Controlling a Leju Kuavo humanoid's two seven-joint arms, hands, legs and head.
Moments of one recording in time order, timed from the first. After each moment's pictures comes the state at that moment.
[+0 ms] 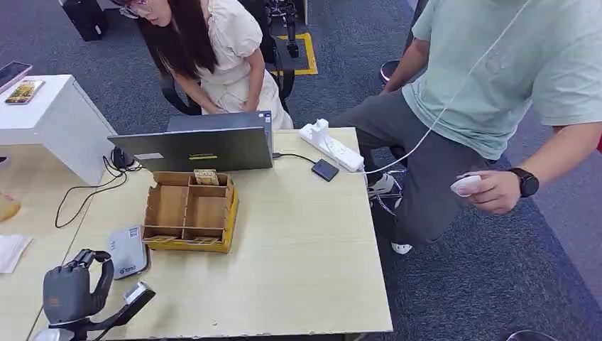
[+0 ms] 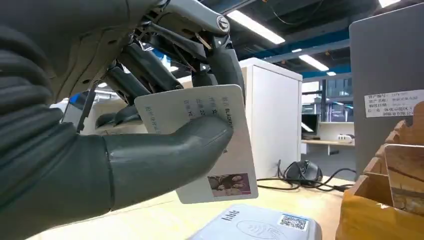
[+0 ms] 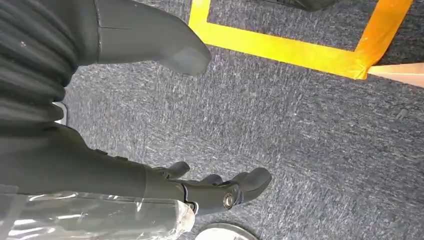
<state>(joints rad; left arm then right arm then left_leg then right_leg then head) 0.04 0.09 0.38 -1.19 -1.10 0.64 -0.58 -0.01 0.03 -0.23 -0.18 0.56 -0.36 -0.27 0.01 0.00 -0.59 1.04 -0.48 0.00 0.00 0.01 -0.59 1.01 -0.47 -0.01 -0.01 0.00</state>
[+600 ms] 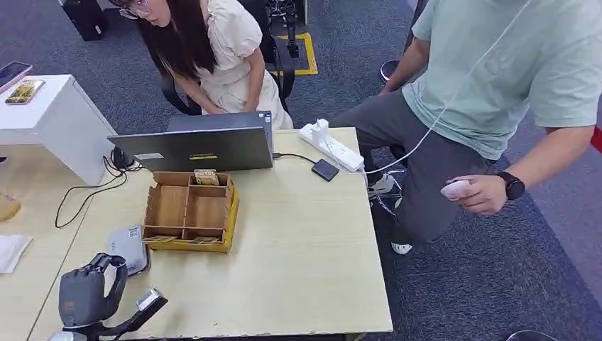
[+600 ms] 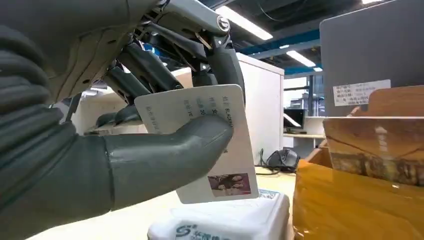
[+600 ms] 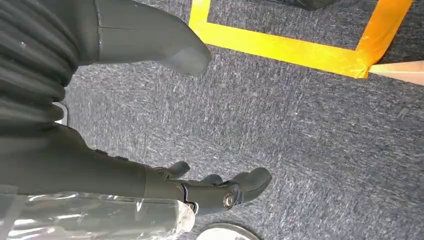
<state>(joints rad) 0.05 0.03 0.39 -1.18 -1.14 0.64 -0.63 -0.01 0.03 -0.25 -0.18 0.57 -0.36 -0.27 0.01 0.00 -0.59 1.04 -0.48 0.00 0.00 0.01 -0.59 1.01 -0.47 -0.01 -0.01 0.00</state>
